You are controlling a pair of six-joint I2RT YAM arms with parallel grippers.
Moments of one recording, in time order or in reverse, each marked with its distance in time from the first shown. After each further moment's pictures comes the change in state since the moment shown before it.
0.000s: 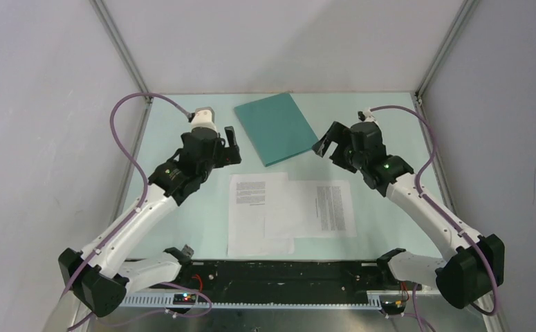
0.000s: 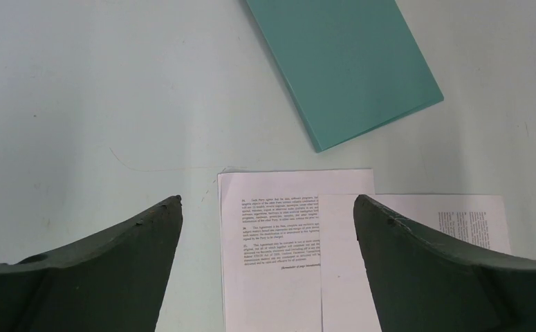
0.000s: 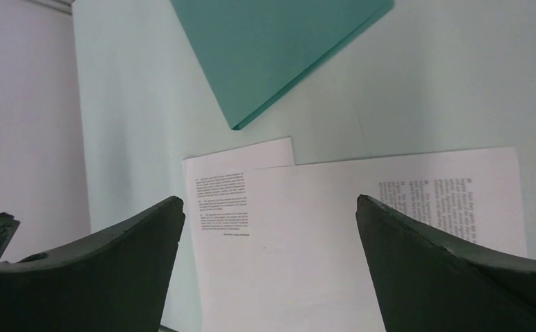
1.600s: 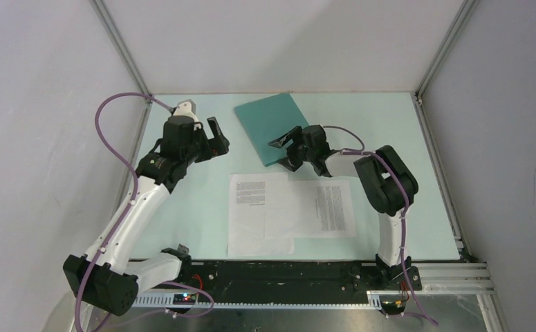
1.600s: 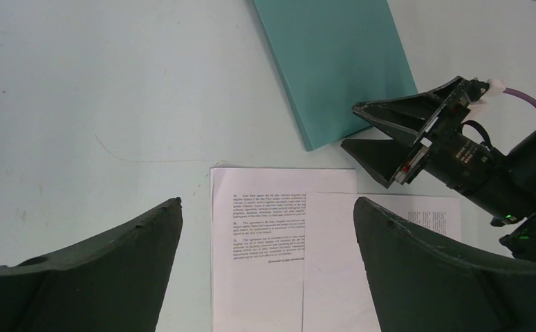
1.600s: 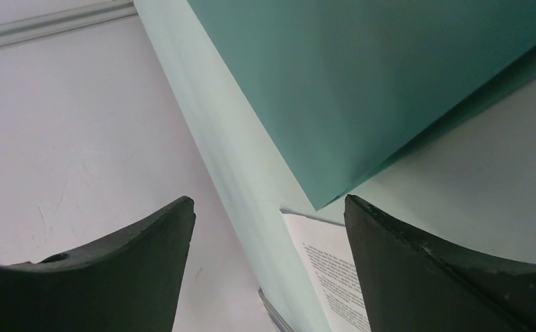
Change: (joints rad) left arm 0.247 0.030 0.052 -0.053 0.295 -0.032; right arm 0.063 0.840 0.126 0.745 -0.305 0.615
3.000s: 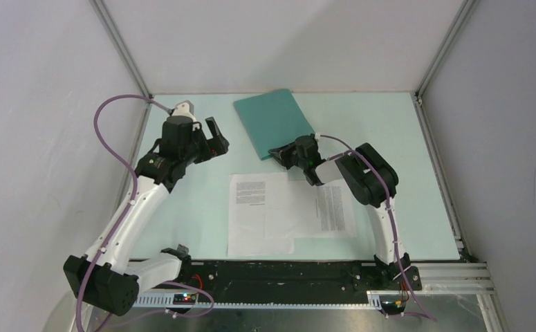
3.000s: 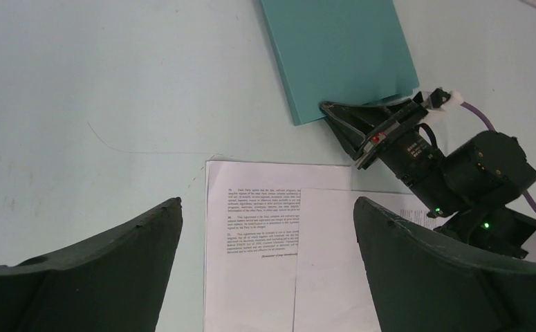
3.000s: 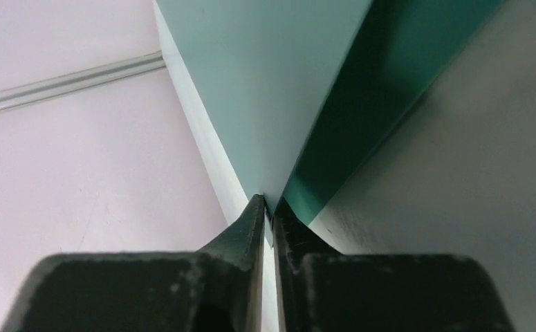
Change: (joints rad) left arm 0.010 0.000 0.000 -0.016 0.023 -0.025; right arm 0.042 0.196 0.006 0.303 0.156 0.149
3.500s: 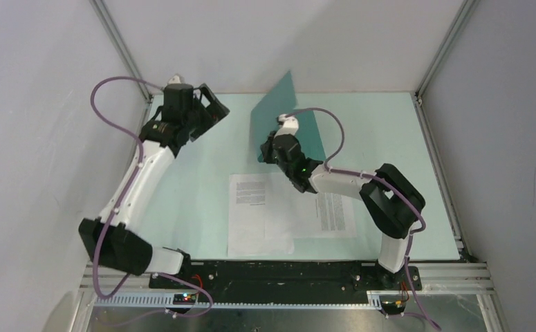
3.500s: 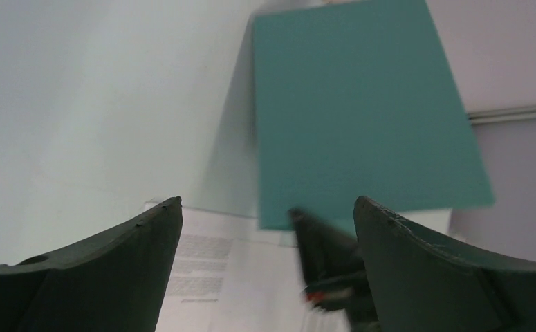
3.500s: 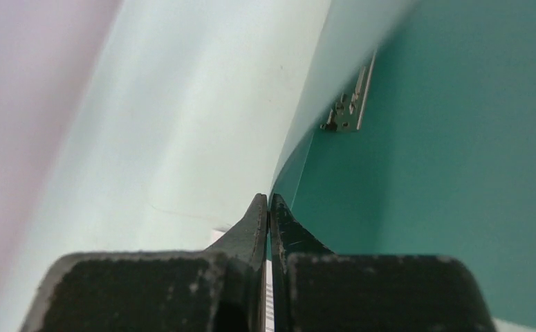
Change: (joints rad) left arm 0.066 0.213 0.247 -0.027 0.004 -0.237; right arm 0.221 -0.369 0.010 -0.261 0.371 -0.868
